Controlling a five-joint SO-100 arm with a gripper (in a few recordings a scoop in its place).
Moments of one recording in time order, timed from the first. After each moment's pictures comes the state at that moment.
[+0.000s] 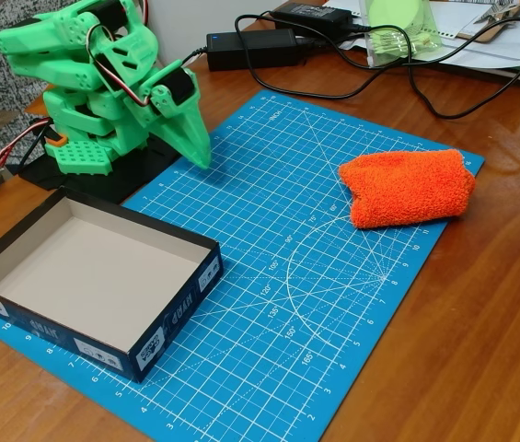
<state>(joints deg) -2.3 192.7 175.1 65.5 -0.4</state>
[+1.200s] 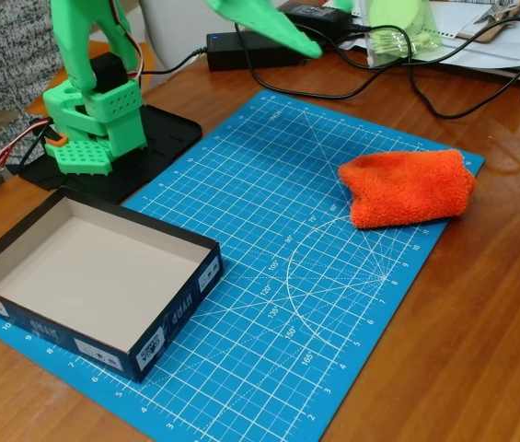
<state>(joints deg) 6.9 91.6 58.0 59.2 -22.4</state>
